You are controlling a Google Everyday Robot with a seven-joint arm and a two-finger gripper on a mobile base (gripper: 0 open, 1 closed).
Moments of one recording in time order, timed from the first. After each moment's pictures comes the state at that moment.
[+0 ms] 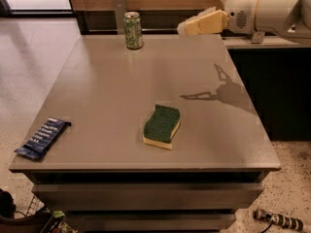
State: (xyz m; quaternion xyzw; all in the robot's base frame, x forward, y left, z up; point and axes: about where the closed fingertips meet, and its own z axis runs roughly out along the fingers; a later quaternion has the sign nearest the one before) arm 0.670 -0.118 1.019 -0.37 0.69 0.21 0.59
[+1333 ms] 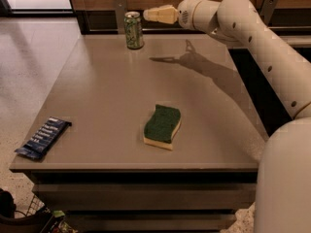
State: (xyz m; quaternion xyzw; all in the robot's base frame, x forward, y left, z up) arm 0.854 -0.056 0.965 -0.25 0.70 0.25 0.63
